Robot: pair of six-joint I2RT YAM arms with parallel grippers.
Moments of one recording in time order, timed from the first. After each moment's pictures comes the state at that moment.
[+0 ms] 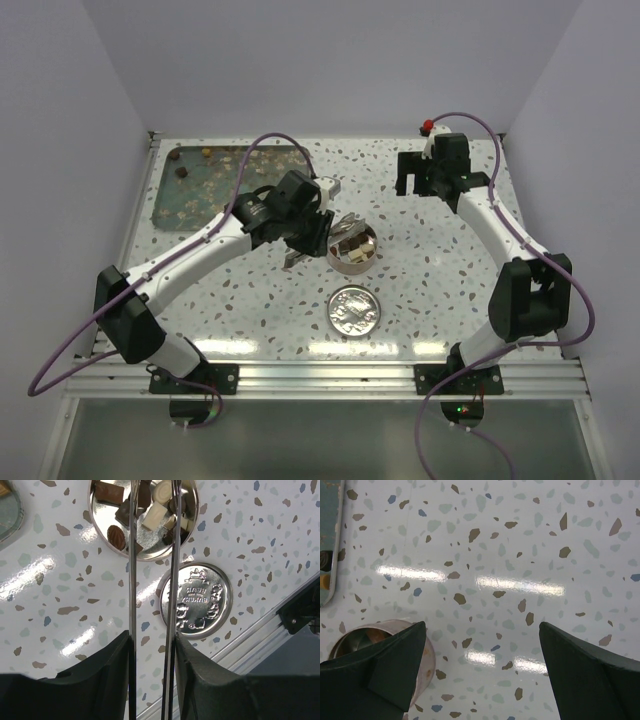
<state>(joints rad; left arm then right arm) -0.78 1.52 1.41 -0.79 0.10 -0.32 0.16 1.60 1.32 -0.41 -0.02 0.11</state>
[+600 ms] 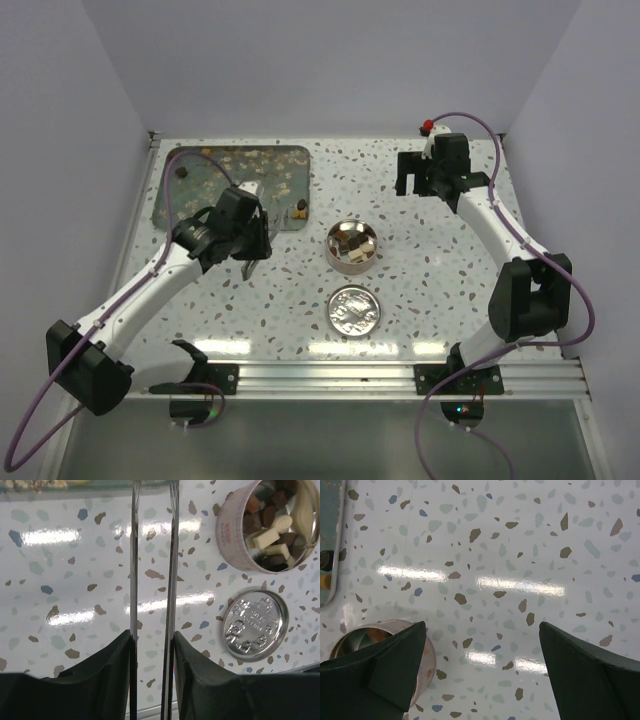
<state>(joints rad) -0.55 1.21 1.12 -0.81 -0.10 -0.50 0.16 1.60 1.32 -0.41 -0.02 0.11</state>
